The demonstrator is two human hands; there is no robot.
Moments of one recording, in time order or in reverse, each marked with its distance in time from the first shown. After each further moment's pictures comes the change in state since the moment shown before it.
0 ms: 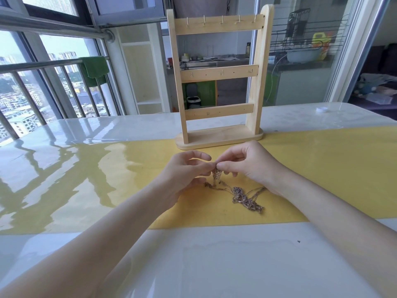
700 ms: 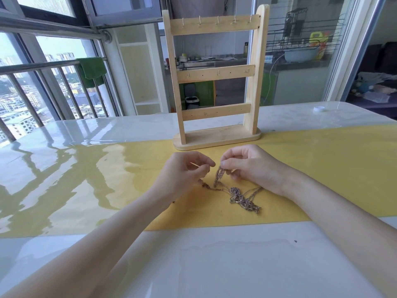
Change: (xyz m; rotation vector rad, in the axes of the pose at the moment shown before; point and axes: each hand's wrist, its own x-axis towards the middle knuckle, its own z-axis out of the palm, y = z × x) left_hand 0.000 -0.005 0.000 0.429 0.041 0.307; right_hand 0.000 0.008 -0.009 0.194 -0.099 0.112
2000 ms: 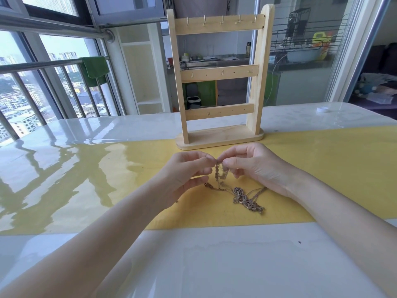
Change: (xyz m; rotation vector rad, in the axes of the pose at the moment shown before) left_hand 0.001 0.010 -0.005 -0.515 -0.121 -0.293; right_hand 0.000 0.002 0.000 0.052 -0.003 -0.060
